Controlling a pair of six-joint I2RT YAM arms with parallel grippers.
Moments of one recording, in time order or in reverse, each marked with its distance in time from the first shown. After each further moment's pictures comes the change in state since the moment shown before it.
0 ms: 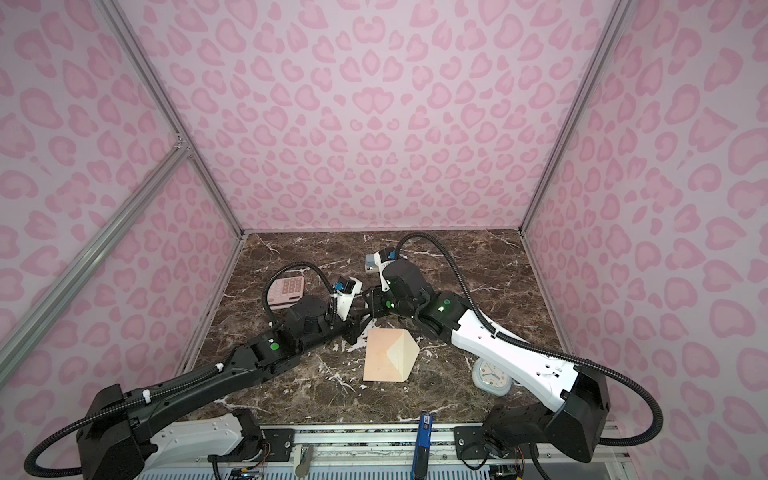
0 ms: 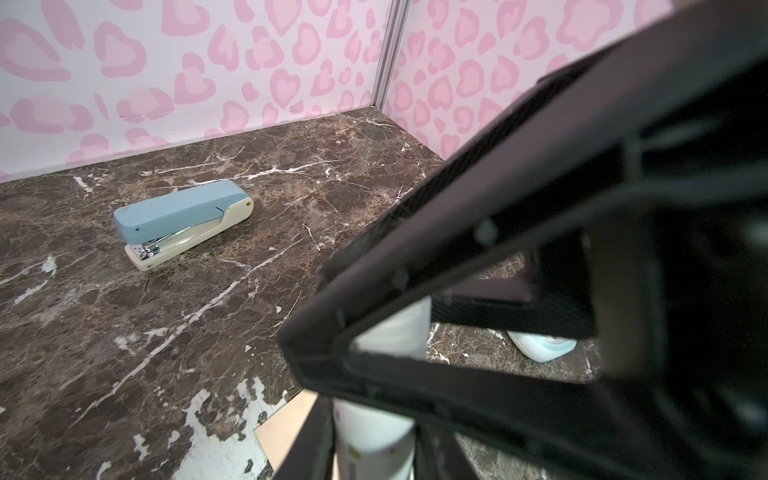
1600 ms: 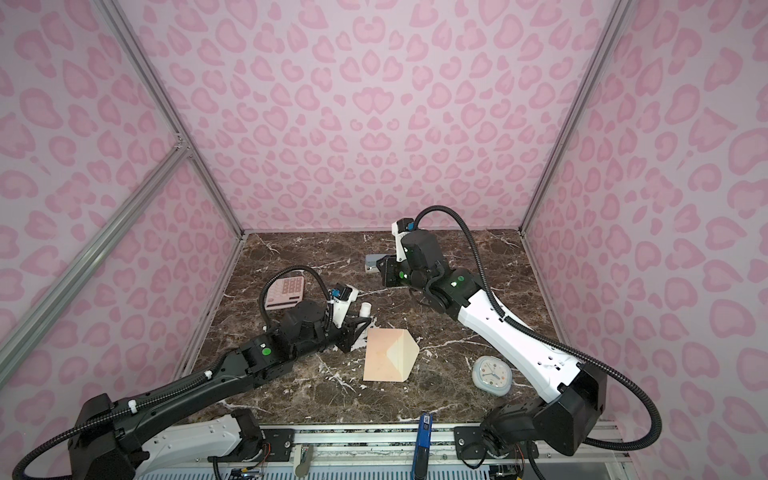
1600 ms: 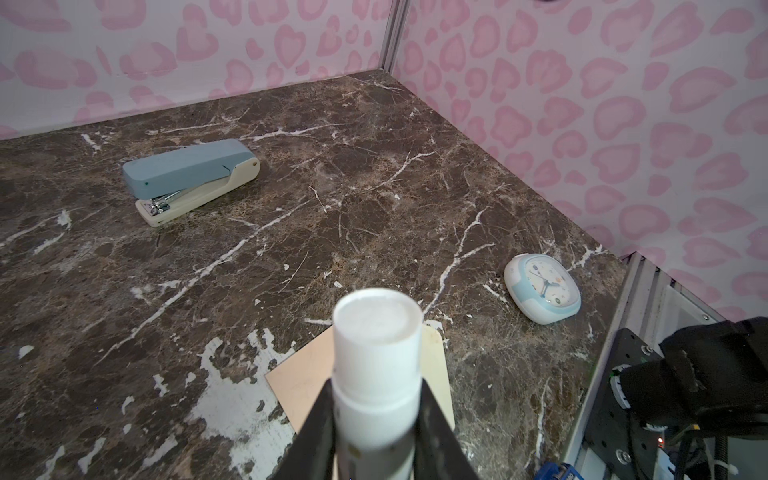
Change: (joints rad) left arm -0.020 -0.081 -0.012 -0.141 -0.019 -0.006; right arm -0.188 0.042 0.131 -0.024 -0.026 -0.059
